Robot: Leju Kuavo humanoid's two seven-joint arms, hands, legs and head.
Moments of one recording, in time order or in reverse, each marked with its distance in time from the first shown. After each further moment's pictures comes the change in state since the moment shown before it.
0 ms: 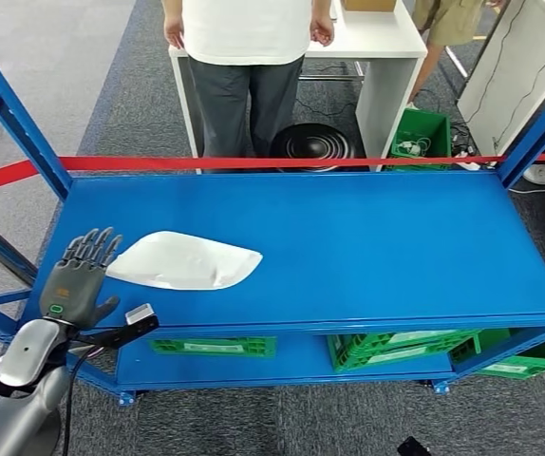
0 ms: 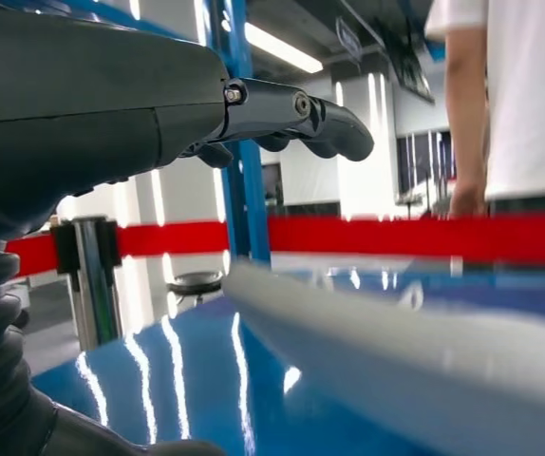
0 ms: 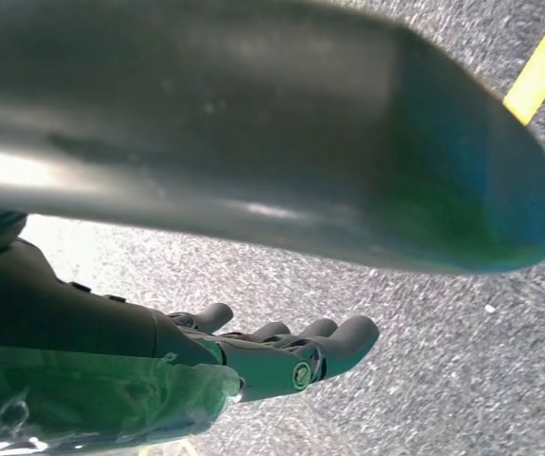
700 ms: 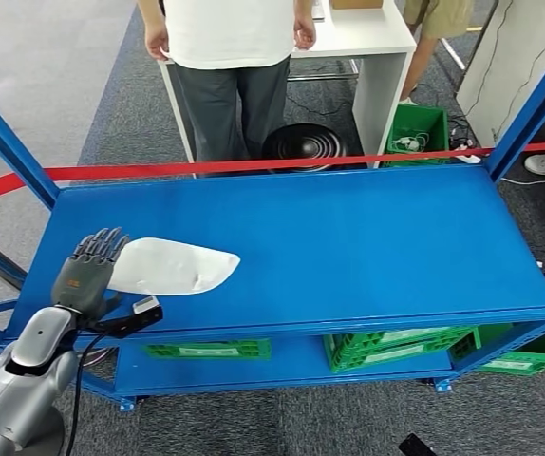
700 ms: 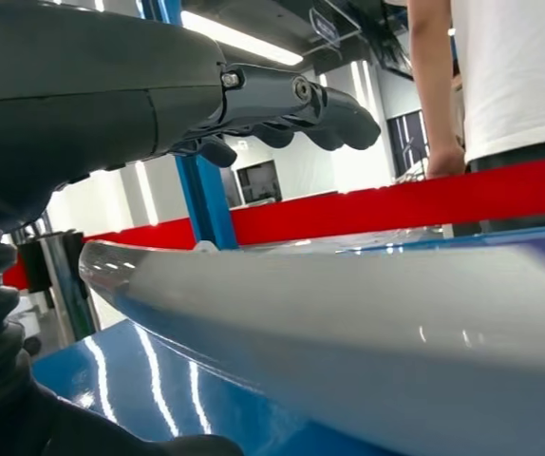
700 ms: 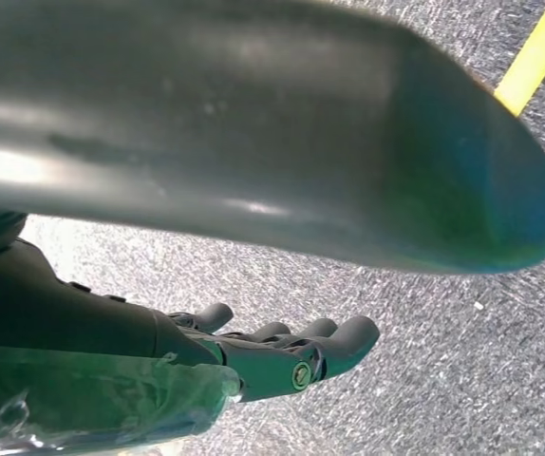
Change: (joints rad) left arm -0.133 -0.013 -0.055 0.218 -0.010 0.015 -0.006; right arm -0.005 0.000 0.003 0.000 -0.002 0.004 -0.012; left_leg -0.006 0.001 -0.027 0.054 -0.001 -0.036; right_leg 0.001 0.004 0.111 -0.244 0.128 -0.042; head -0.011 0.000
